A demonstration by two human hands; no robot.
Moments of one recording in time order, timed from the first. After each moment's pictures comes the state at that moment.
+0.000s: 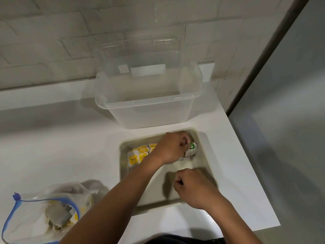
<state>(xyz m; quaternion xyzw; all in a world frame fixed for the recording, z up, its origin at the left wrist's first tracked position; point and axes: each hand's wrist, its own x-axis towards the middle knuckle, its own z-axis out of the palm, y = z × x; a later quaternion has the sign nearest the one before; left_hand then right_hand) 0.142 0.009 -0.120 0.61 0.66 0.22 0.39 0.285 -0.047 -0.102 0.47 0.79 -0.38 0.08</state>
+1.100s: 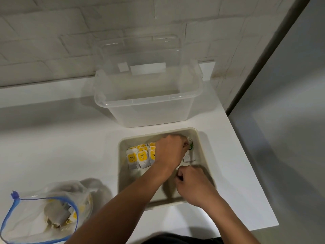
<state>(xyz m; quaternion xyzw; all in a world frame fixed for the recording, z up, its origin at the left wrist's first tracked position) 0.162 0.005 -0.147 0.66 0.74 0.11 0.04 0.281 -0.048 -0.097 0.54 0.76 -0.37 0.04</state>
